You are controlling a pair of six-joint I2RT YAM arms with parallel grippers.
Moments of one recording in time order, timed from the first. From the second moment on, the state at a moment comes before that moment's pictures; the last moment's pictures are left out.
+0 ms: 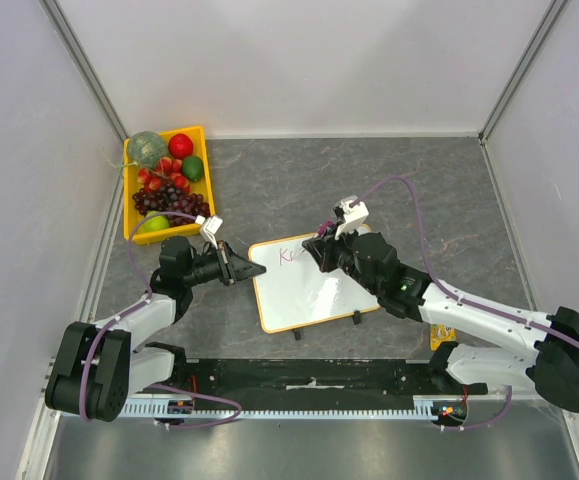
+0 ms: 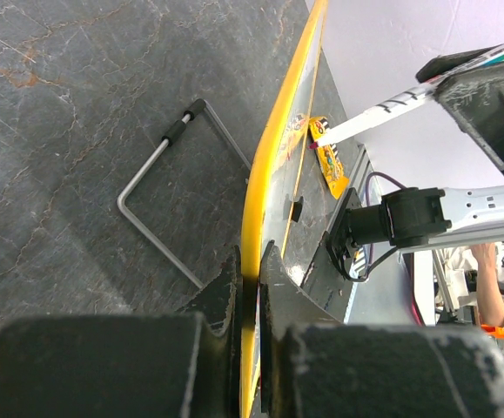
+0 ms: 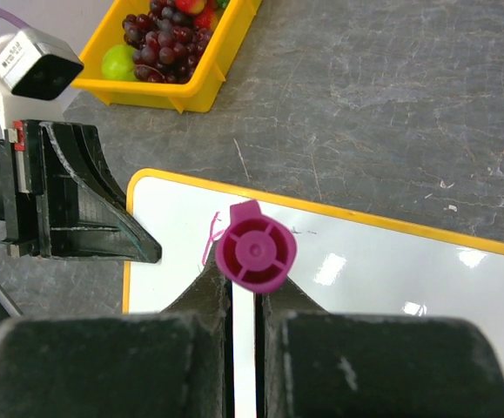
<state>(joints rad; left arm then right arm) -0.19 1.16 0.28 0.55 0.89 -0.69 0.93 1.15 0.70 0.22 0.25 0.40</state>
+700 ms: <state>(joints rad) -0.19 1.14 0.28 0.55 0.89 -0.69 0.93 1.20 0.74 0.27 0.31 0.39</state>
